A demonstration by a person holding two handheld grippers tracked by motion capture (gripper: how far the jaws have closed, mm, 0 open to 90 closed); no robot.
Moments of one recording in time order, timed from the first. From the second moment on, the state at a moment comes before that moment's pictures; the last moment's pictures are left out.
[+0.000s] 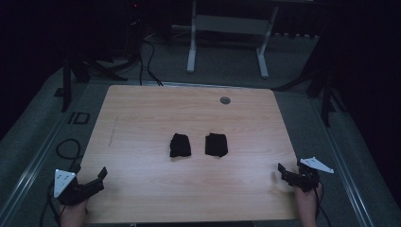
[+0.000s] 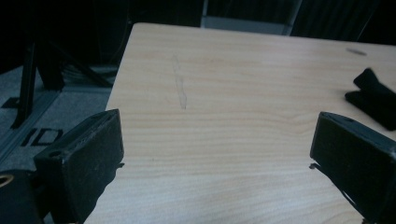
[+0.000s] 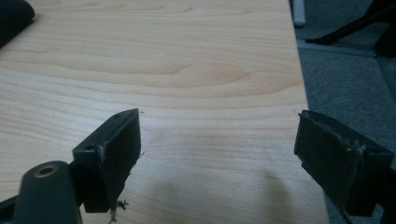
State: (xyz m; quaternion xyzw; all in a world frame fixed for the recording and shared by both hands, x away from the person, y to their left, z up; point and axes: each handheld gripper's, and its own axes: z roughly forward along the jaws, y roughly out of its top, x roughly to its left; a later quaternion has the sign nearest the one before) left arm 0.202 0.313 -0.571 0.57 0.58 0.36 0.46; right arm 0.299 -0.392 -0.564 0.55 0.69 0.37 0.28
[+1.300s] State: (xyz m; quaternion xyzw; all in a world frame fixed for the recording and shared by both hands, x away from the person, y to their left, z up) left arm 0.204 0.262 -0.557 0.64 0.53 0.23 0.51; right arm 0.351 -0.276 -0.539 0.37 0.84 0.37 0.13
